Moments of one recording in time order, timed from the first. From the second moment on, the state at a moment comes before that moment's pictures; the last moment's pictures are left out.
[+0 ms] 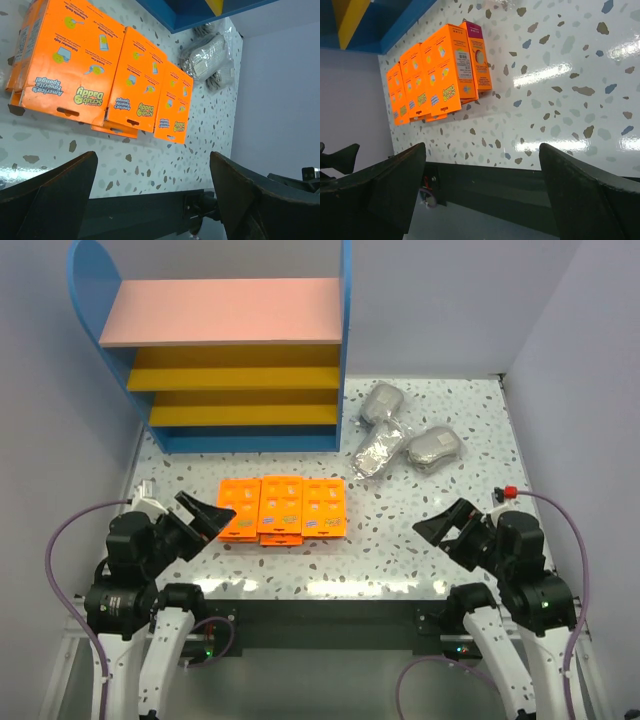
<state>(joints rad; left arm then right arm) -0.04 0.32 0.81 -0.99 0.30 -0.89 0.17 0.37 0.81 -1.06 -0.23 0.83</state>
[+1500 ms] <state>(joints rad) -0.04 0.12 0.25 -0.74 0.14 -1.26 0.17 0.34 0.72 -1.14 -0.32 0.78</state>
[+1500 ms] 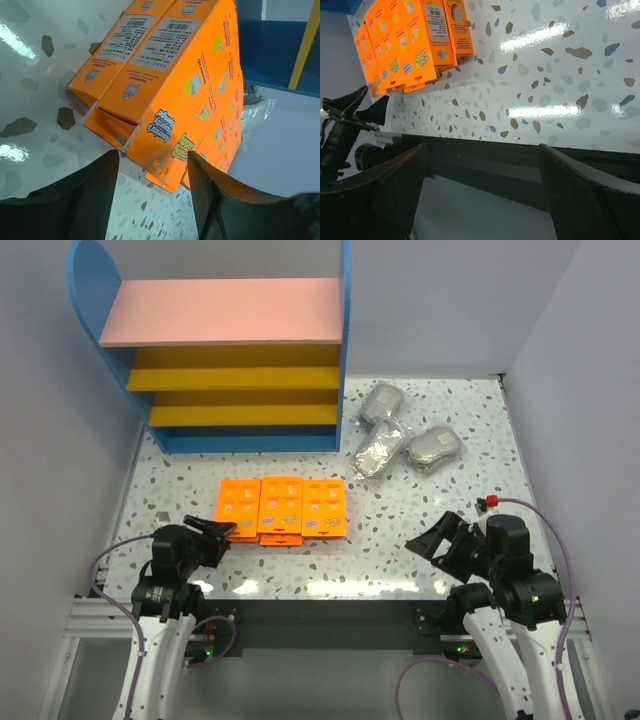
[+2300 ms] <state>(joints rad) -0.04 0.25 0.55 -0.66 0.10 -1.23 0.17 0.34 0.67 -1.05 -0.40 0.79</state>
